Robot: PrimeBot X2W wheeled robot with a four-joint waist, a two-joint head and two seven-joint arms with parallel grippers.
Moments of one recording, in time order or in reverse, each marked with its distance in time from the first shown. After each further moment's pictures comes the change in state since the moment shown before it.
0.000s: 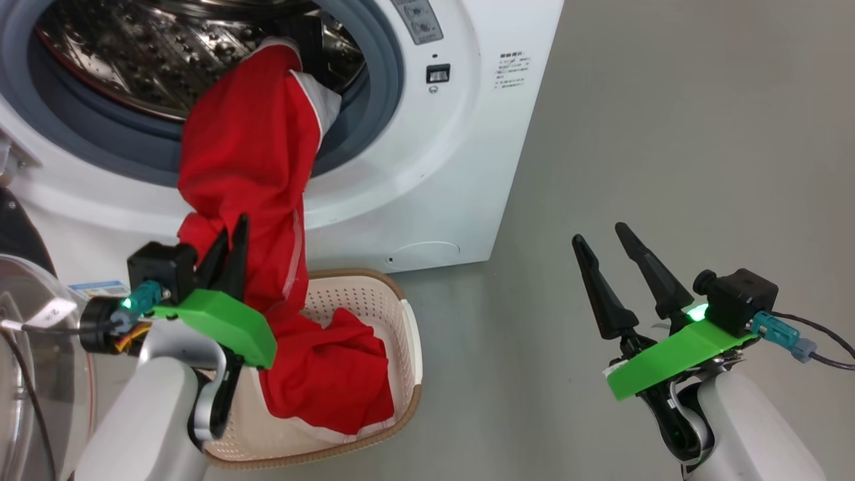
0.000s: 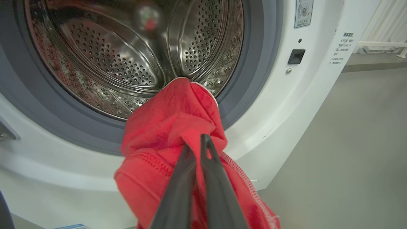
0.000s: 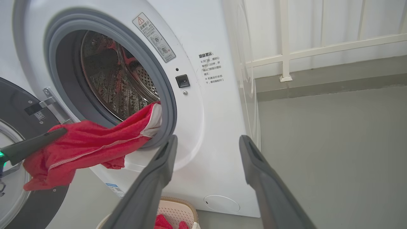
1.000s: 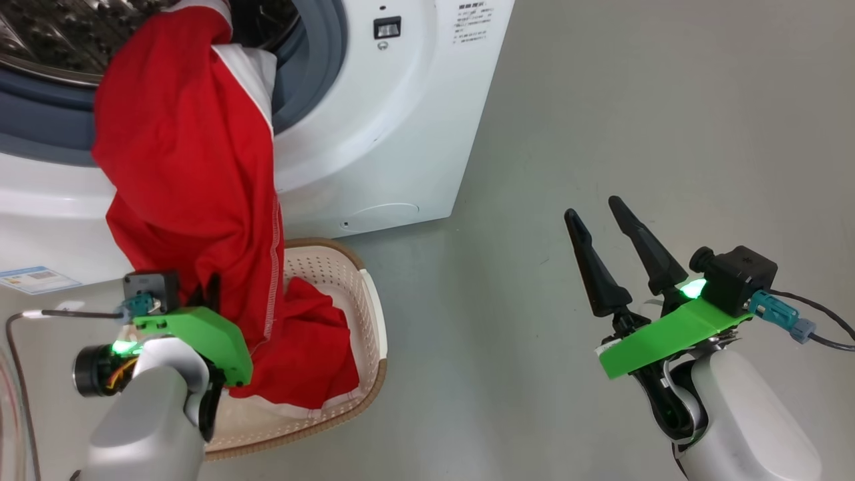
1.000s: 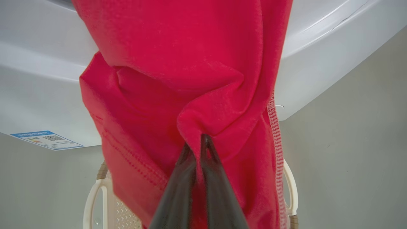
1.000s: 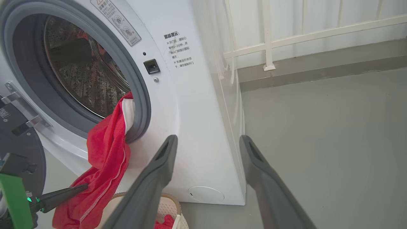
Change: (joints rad) left arm -0.219 -0.101 -0.003 0.737 -0.051 -0.115 -0.135; right arm -0.051 0.015 0.004 -0.010 -0.001 0.000 0.000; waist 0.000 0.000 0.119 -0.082
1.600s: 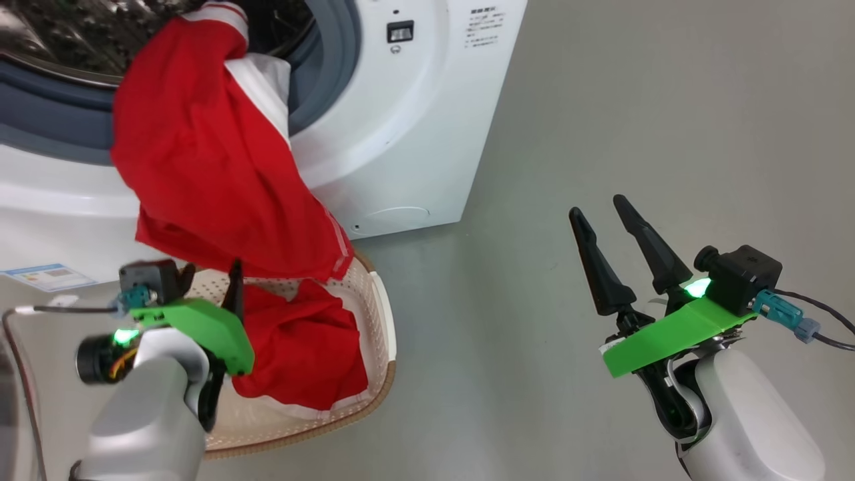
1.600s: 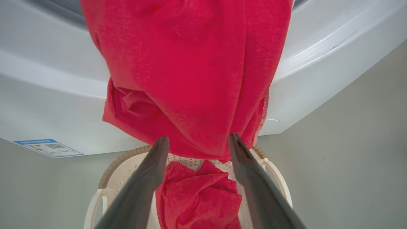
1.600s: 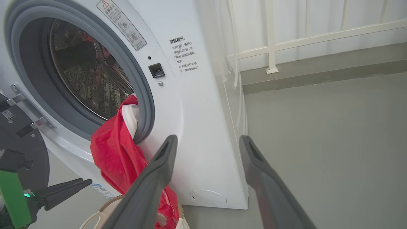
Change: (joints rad) left arm -0.047 -0.024 0.005 0.084 -0.015 -0.044 -0.052; right arm 0.001 -0.004 -0.008 -0.001 -0.001 0.000 0.000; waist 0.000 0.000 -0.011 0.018
